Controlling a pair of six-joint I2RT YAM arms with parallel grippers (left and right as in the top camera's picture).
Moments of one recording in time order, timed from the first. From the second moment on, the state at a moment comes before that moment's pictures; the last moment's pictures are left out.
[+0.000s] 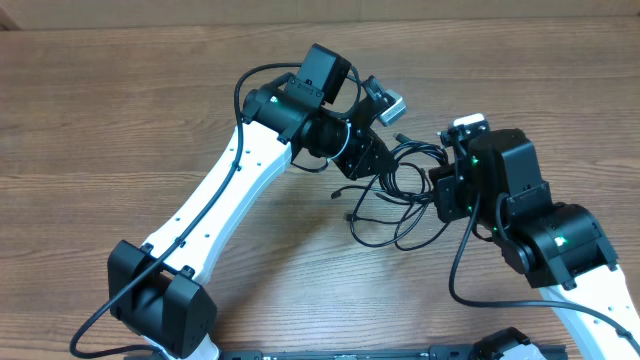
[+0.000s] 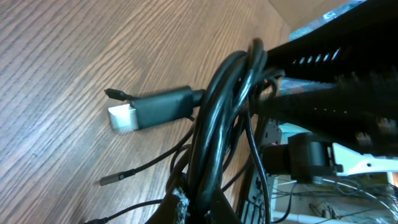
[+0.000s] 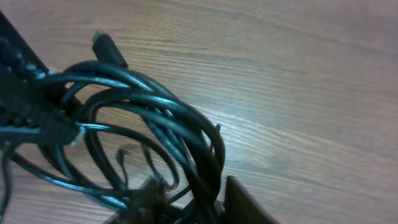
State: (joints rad) left arm -0.54 1.80 1.70 -0.97 0.82 0.14; right arm 0.39 1.08 1.17 -0.95 0.07 0.09
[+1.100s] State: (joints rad) left arm -0.47 1.80 1.70 -0.83 0.69 -0.29; right arm 0.38 1.09 1.18 -1.01 -0.08 0.10
